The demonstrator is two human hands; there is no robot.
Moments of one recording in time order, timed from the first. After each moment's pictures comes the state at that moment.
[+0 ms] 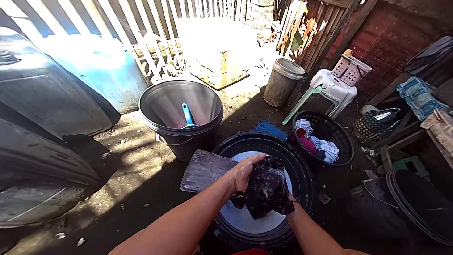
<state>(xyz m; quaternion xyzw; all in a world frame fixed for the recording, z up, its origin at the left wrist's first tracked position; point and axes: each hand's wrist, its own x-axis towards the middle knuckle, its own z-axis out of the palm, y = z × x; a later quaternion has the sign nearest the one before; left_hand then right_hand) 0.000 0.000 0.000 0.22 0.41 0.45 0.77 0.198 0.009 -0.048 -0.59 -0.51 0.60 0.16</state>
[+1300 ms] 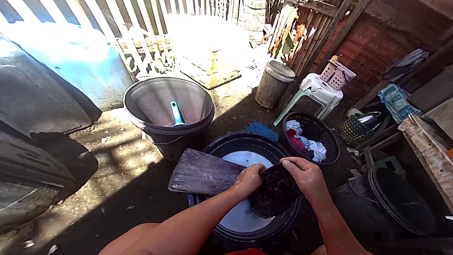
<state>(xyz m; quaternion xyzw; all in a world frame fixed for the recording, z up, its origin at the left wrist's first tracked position) 0.047 0.023 -0.055 0.62 0.63 0.27 0.38 0.213 0.007 0.079 -0.48 -0.76 0.27 0.34</state>
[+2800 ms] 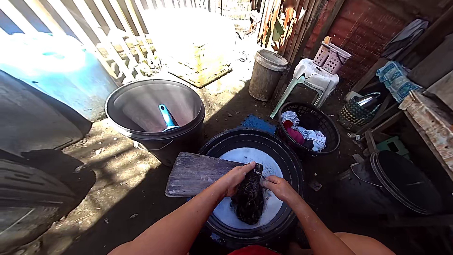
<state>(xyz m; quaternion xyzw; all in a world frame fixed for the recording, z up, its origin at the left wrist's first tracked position) 0.018 0.008 -0.047 0.29 0.53 0.35 0.71 0.225 0.034 -0.053 -0.51 -0.69 0.50 0.10</state>
